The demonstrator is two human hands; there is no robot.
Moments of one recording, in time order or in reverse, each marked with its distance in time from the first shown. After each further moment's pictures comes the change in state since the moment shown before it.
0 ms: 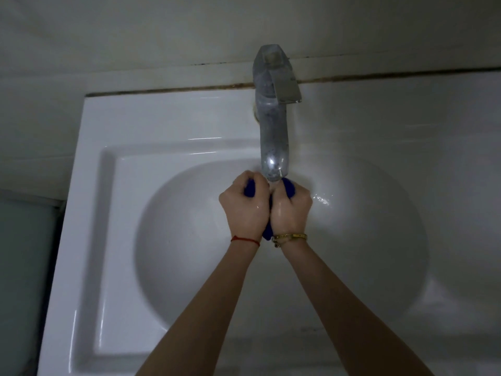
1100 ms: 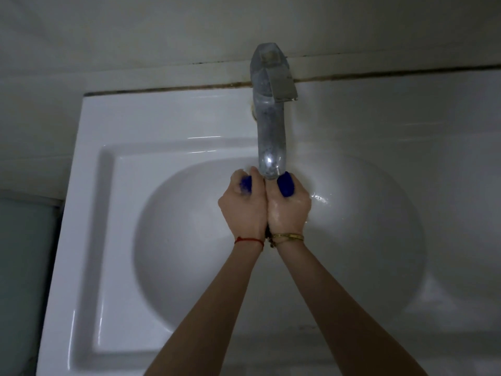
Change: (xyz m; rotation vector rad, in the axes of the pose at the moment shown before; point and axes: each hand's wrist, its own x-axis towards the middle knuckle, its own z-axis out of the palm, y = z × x) left_hand -0.006 0.003 0.008 0.043 0.128 -0.100; right_hand -0.005 -0.006 0.003 0.034 0.055 0.021
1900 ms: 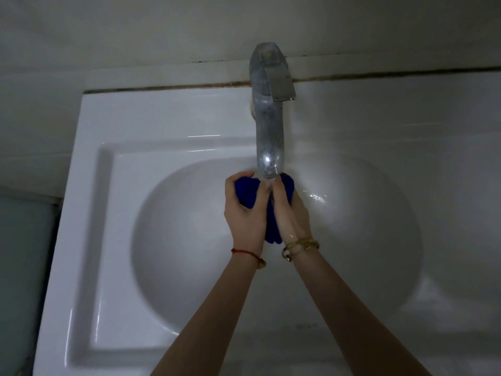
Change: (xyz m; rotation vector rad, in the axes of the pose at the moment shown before) left_hand -0.017 -0.003 -0.010 -0.133 -0.097 -0.037; right_hand -0.004 -0.005 -0.026 -0.207 -0.237 0.286
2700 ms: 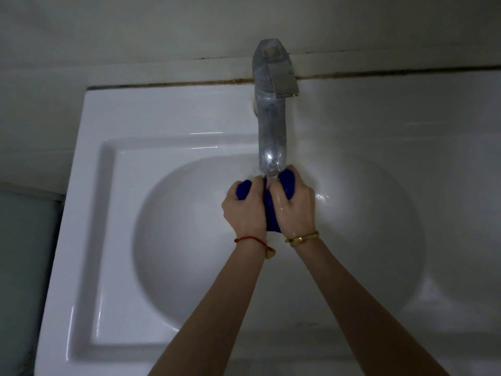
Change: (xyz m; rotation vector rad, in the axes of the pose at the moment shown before) left_hand 0.011 0.001 0.008 -0.071 0.166 -0.285; right_hand 0.015 0.000 -0.002 -0.149 0.027 -0.547
